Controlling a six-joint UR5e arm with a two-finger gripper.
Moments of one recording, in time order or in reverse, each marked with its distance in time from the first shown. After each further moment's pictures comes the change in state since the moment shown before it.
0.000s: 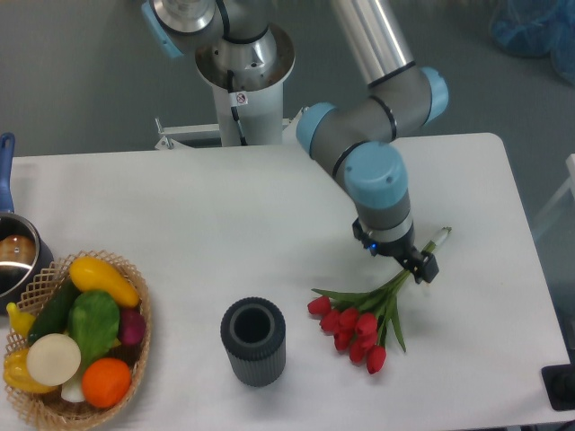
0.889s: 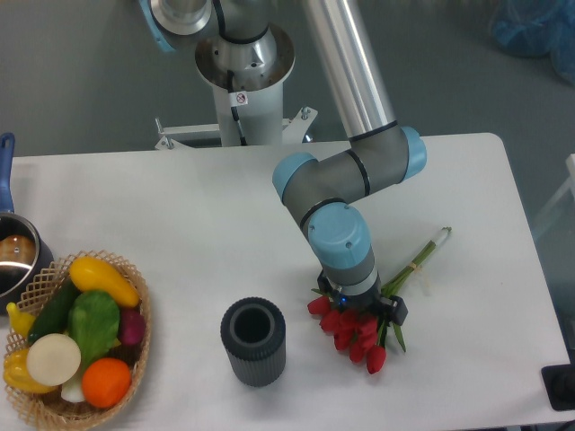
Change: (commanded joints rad) arm -0.045 -0.124 0.095 0.002 -0.005 -0.219
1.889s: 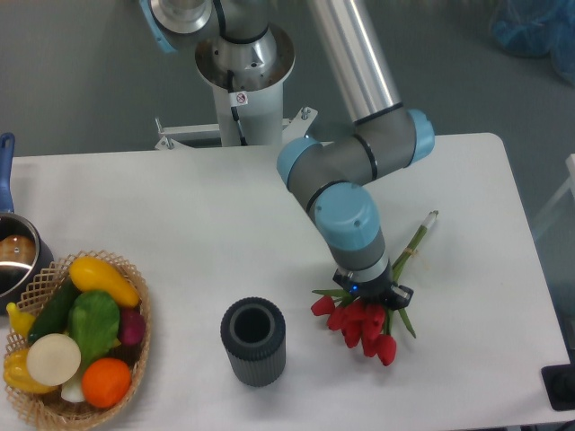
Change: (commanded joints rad) arm 0.083 0.129 0.014 -0.024 -0.085 0.000
